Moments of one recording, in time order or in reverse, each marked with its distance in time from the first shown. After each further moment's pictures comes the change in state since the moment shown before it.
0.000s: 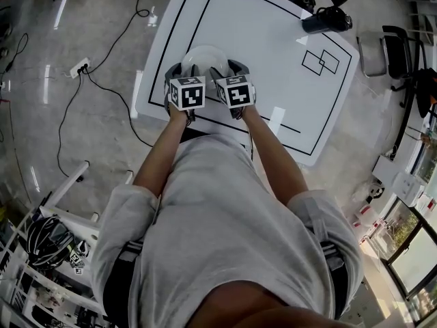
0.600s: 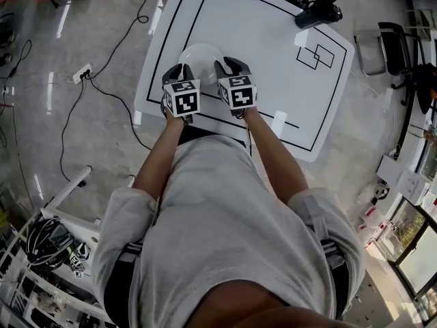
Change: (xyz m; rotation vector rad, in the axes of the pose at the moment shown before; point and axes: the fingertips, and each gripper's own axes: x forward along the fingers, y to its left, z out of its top) left arm -0.044 -0.008 0.008 -0.016 -0.129 0.018; right arm -0.043 -0.004 0.017 -0.002 -0.173 -0.013
